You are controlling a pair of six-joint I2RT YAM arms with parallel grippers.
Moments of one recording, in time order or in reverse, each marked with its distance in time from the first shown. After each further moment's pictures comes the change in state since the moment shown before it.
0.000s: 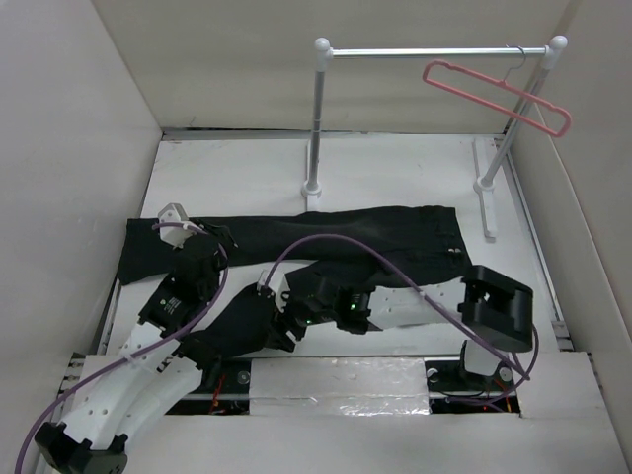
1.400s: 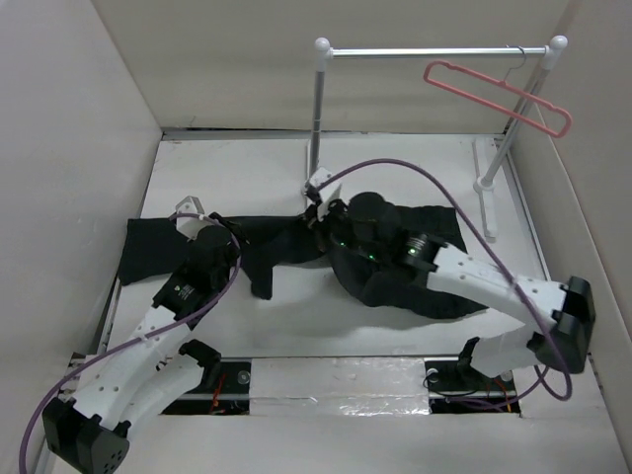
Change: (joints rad) left arm 0.000 0.111 -0.034 0.082 0.068 0.000; right arm -0.259 -0.282 0.292 -0.301 0.326 -0.253
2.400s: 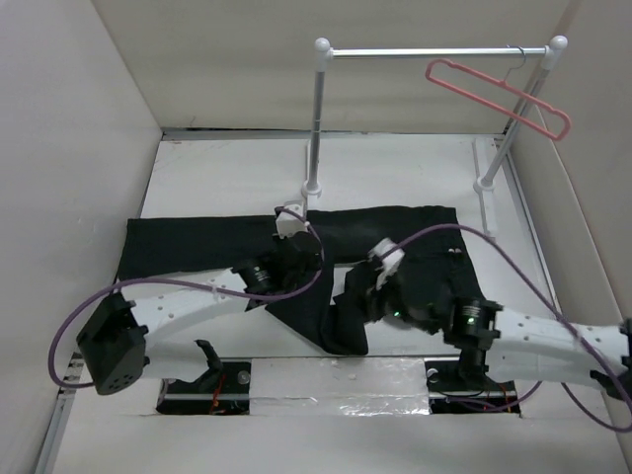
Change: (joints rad) left arm -0.437 0.442 0.119 0.114 -0.044 0.123; right arm 0.287 -0.519 -0.643 -0.020 0.217 0.356
